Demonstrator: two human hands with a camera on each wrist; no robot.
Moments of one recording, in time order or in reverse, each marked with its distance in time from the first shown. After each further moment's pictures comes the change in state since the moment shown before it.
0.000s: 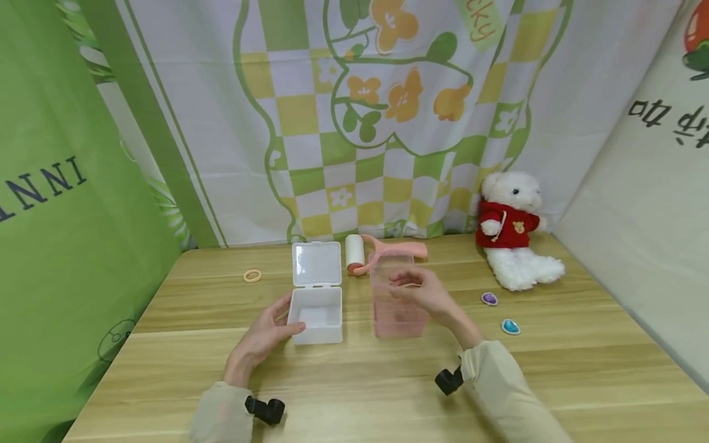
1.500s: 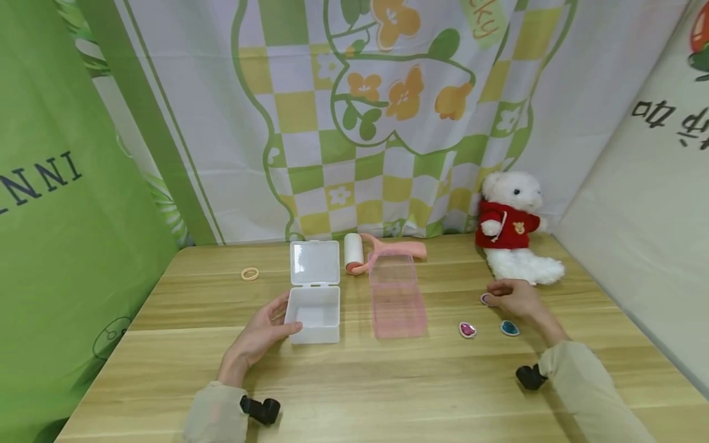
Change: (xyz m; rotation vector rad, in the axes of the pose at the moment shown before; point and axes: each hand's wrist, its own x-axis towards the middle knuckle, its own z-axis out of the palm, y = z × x) left_hand 0.000 -0.001 -0.005 -0.009 -0.035 -0.015; right_hand -0.047 0.067 -0.154 -0.551 0.176 0.149
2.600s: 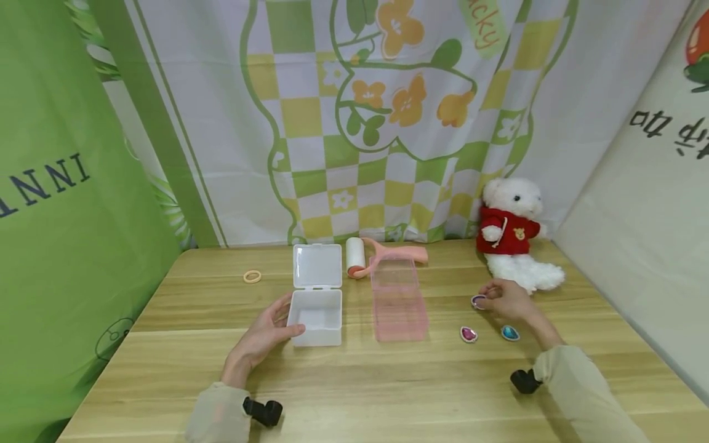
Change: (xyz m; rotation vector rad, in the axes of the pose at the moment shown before) left_hand 0.000 0.000 0.002 0.002 0.037 0.005; right_hand 0.001 -0.024 0.003 0.009 -0.076 -0.030
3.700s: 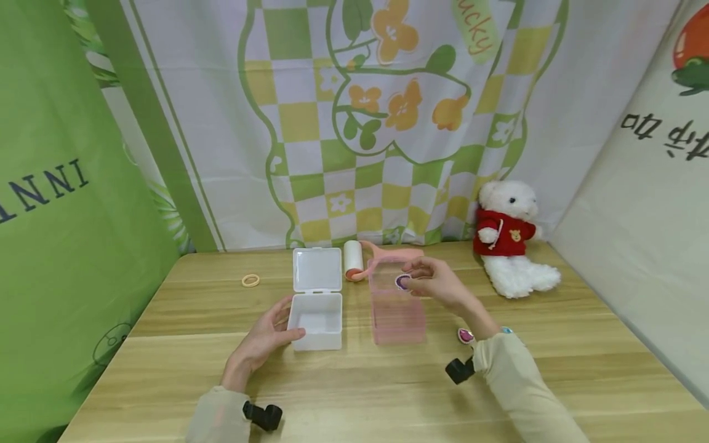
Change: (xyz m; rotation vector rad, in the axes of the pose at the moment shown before) left_hand -0.002 0.003 0.004 -0.007 -0.014 0.005; right_hand 0.020 -0.125 0.055 0.527 -0.171 -0.120
